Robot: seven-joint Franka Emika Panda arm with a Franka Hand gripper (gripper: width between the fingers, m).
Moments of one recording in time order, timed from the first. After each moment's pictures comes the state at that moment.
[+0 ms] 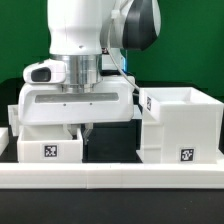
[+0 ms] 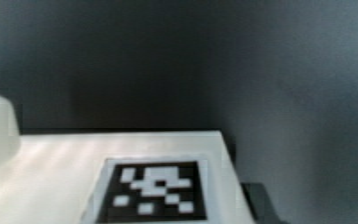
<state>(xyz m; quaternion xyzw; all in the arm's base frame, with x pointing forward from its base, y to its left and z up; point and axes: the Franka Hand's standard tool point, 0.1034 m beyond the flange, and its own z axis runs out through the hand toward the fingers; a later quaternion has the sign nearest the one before) 0.529 -0.073 0.005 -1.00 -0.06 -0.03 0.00</state>
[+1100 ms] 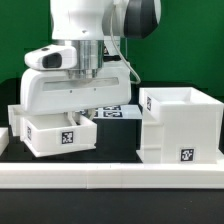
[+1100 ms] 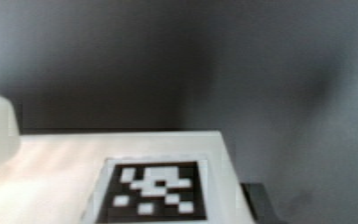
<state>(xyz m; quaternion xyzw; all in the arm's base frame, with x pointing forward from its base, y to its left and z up) 0.520 -0.069 0.027 -0.97 -0.24 -0.03 -0.01</state>
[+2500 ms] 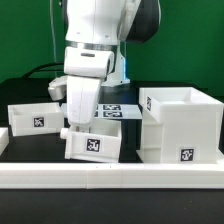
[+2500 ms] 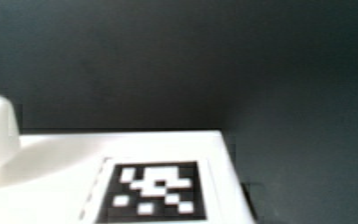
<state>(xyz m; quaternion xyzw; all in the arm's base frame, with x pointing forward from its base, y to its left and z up) 0.526 -0.061 0.024 -0.74 -0.67 0.01 -0.04</state>
